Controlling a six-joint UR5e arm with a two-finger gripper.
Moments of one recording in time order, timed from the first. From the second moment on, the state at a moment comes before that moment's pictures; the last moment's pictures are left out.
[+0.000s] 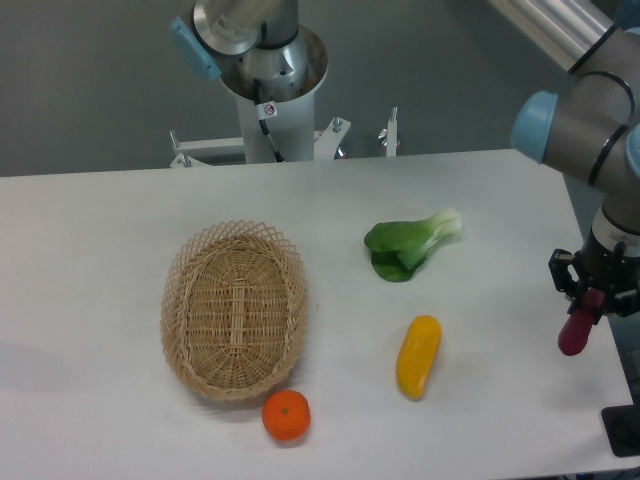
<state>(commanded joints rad) 2.80 -2.21 -1.18 -1.14 1.47 1.38</state>
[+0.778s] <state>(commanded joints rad) 2.82 -2.21 -1.17 -1.15 1.47 1.38</state>
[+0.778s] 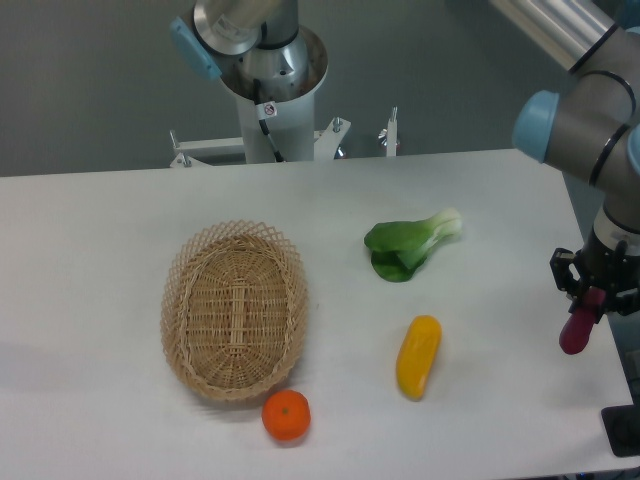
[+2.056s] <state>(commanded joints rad) 2.81 -2.22 -1.16 -1.17 1.54 1.38</state>
